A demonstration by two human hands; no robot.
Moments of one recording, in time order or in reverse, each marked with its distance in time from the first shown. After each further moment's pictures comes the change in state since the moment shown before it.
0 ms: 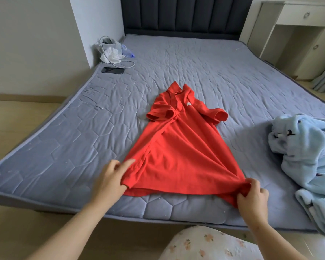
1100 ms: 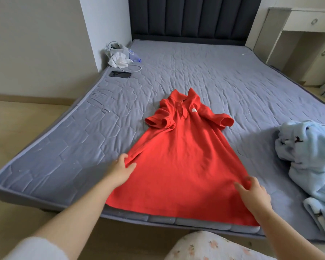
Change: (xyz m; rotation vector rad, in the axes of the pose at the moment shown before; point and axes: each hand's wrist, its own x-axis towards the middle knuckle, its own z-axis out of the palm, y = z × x) left_hand 0.054 -0.016 0.011 -0.200 -0.255 -0.445; right_hand 0.027 -0.017 0.000 -0.134 -0.205 0.031
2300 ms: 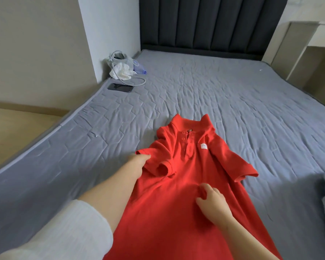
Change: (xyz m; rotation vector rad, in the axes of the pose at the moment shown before) left_hand 0.204 0.120 0.036 -0.894 0.047 -0.393; right_hand 0.133 -0.139 0.092 -0.172 -0.288 -0.367
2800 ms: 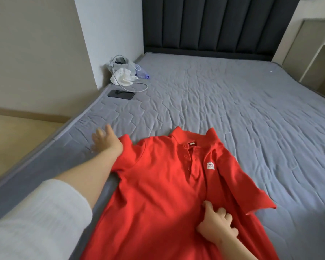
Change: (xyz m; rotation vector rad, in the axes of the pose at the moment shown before) left_hand 0.087 0.089 -0.046 0.886 0.513 0.356; right_hand 0.054 -0.014 0.014 -0.181 -0.137 0.246
